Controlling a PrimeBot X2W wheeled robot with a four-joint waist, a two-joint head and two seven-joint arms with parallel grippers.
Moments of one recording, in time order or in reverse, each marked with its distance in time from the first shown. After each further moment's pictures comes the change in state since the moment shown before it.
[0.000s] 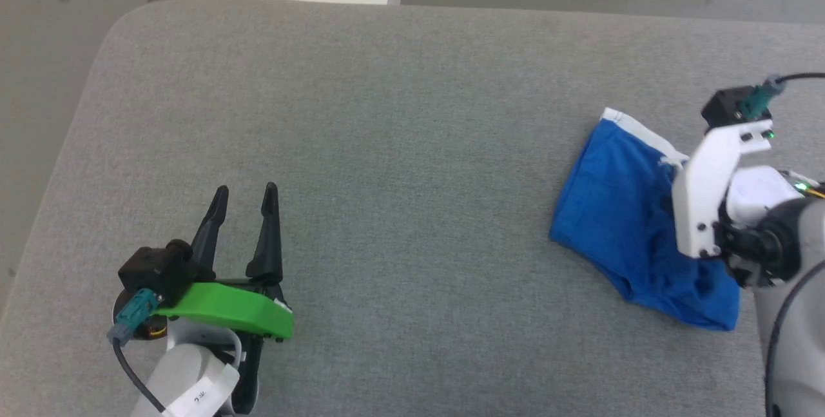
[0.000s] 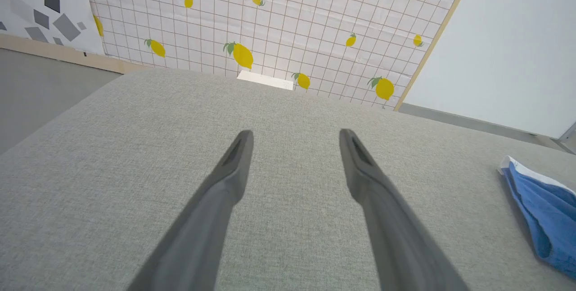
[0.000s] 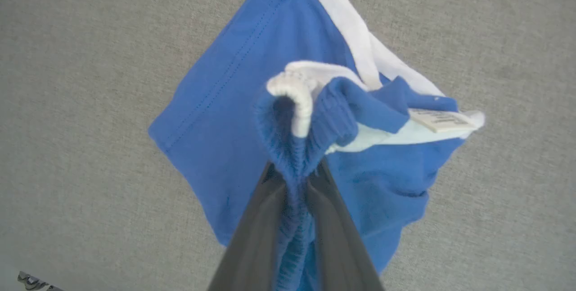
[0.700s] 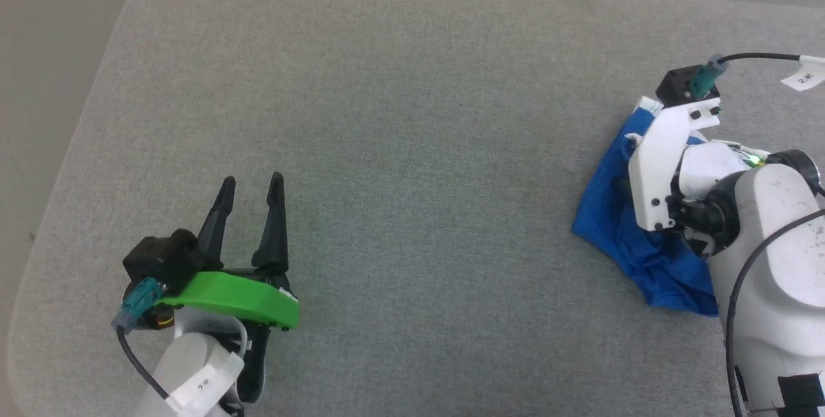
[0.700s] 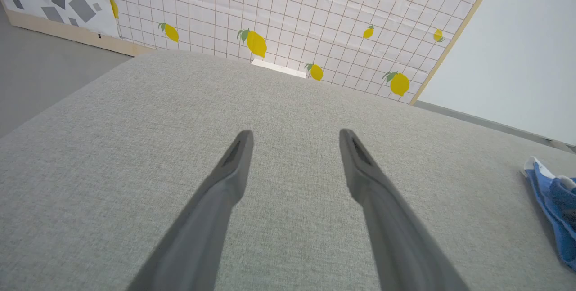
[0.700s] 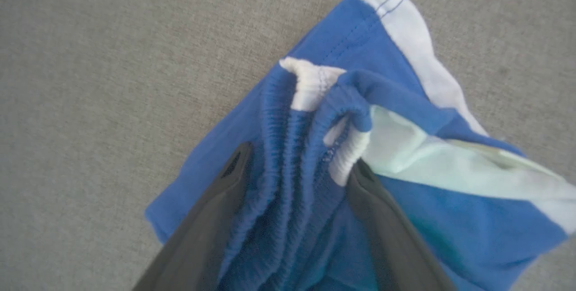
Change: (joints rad) left arm -0.037 -0.040 0.024 0.043 0.004 -0.035 0.000; right arm -0.157 0.059 0.052 0.300 -0.103 0.000 -0.193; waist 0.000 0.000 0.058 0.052
